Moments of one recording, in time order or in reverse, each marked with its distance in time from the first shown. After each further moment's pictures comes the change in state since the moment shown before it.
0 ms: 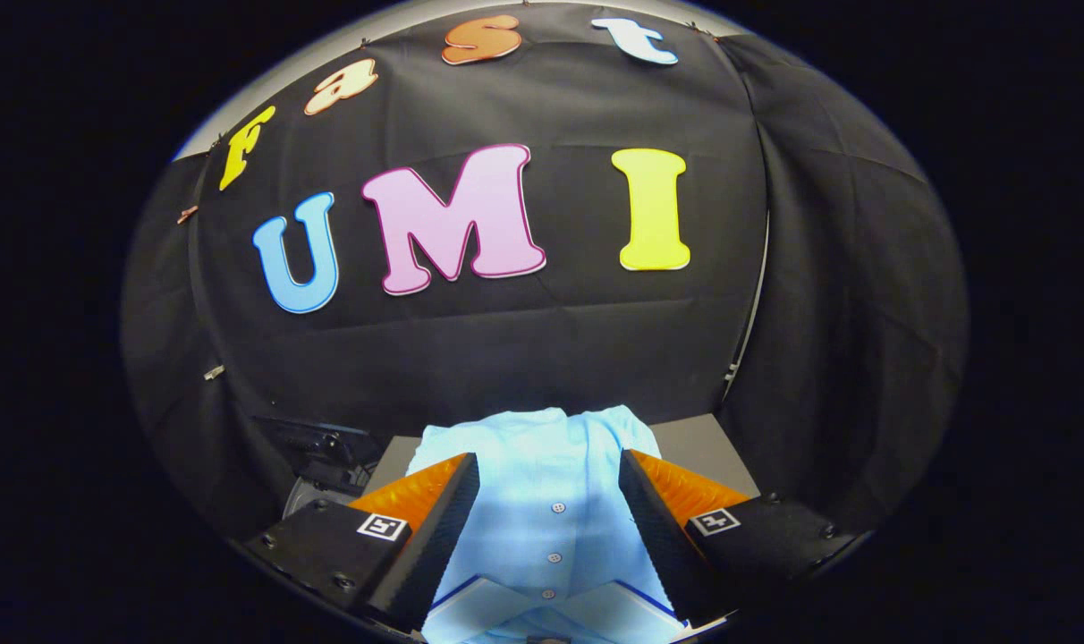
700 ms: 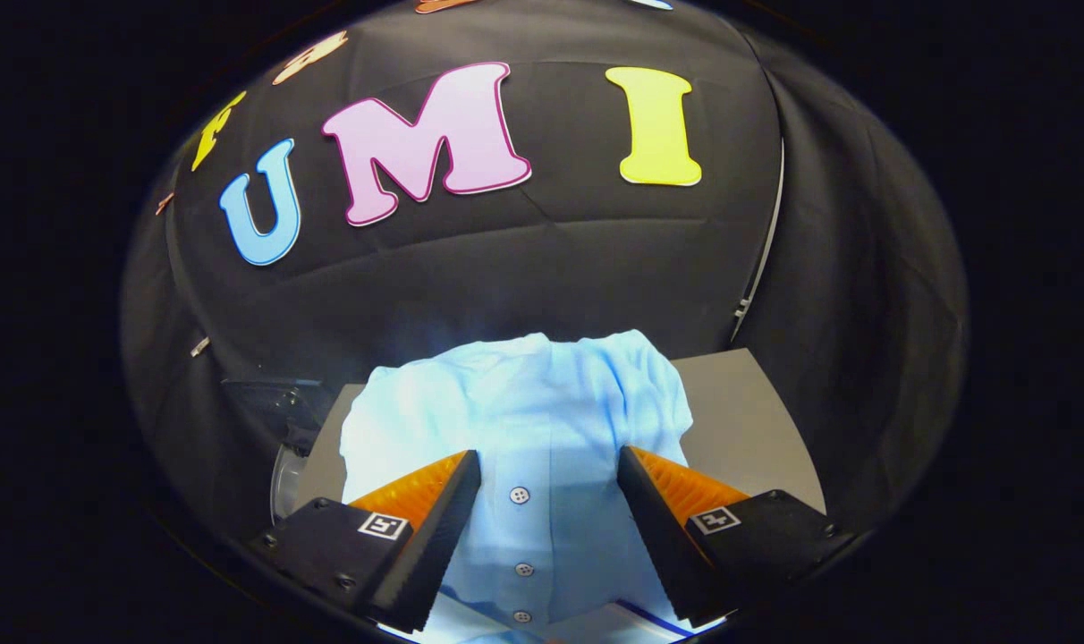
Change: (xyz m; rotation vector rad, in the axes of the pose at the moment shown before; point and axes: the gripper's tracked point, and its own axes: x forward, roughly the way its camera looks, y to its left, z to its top) arm 0.055 -0.019 -0.060 0.004 0.222 -0.015
